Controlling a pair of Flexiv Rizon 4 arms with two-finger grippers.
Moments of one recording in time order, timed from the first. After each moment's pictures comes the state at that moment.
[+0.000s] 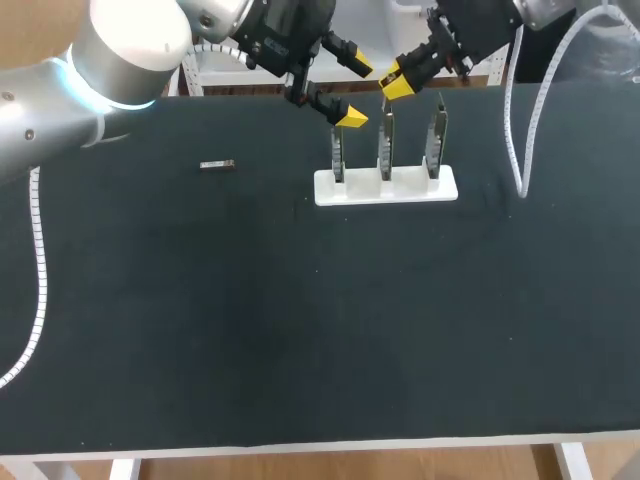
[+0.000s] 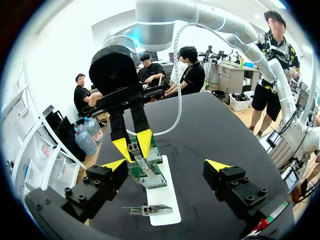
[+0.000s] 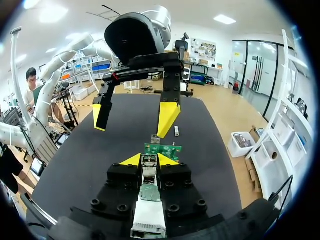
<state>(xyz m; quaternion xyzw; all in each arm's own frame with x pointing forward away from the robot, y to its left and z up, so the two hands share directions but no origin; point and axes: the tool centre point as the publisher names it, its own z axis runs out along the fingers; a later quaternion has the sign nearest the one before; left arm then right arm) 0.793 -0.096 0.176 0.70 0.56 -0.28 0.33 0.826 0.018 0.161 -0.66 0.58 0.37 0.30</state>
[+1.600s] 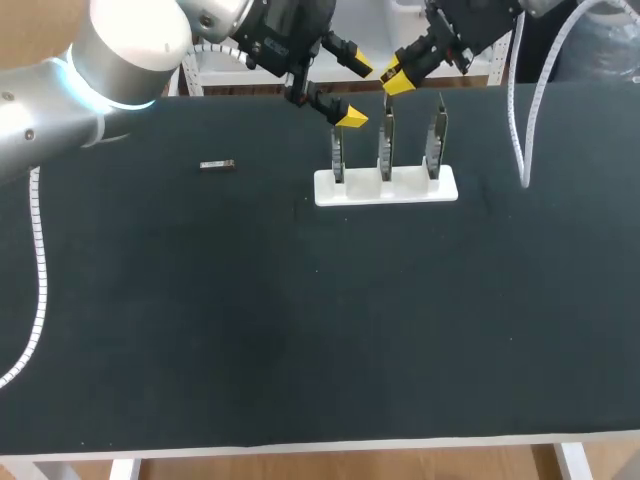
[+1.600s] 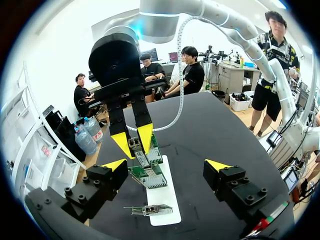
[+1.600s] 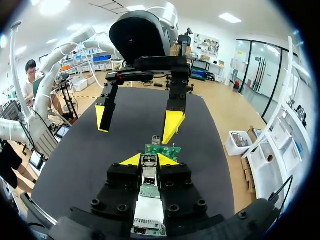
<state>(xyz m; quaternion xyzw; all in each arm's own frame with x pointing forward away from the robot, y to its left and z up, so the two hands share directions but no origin) 0.793 -0.096 0.176 0.70 0.56 -0.28 0.33 0.822 0.018 0.170 -0.69 0.58 0.33 0.29</state>
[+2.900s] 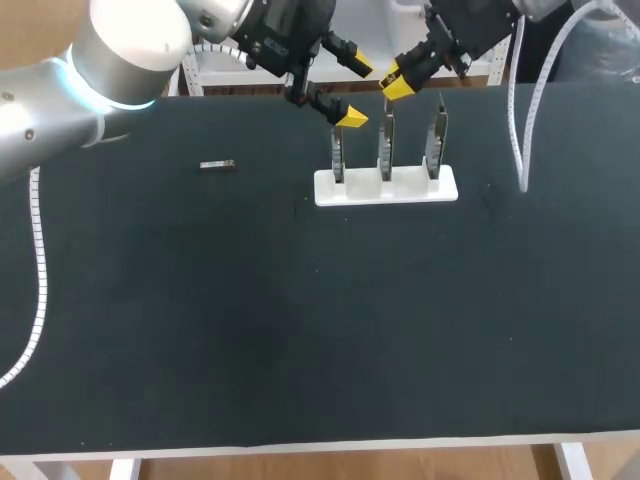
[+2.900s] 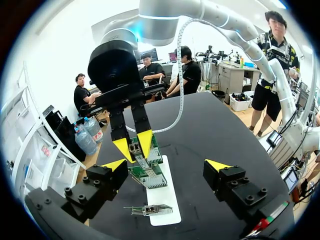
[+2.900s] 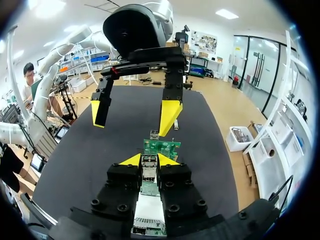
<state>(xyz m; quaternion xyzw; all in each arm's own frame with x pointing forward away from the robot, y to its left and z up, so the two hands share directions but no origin) 0.793 -0.096 0.176 0.70 0.56 -0.28 0.33 0.825 0.017 0.160 -0.68 0.59 0.33 0.28</state>
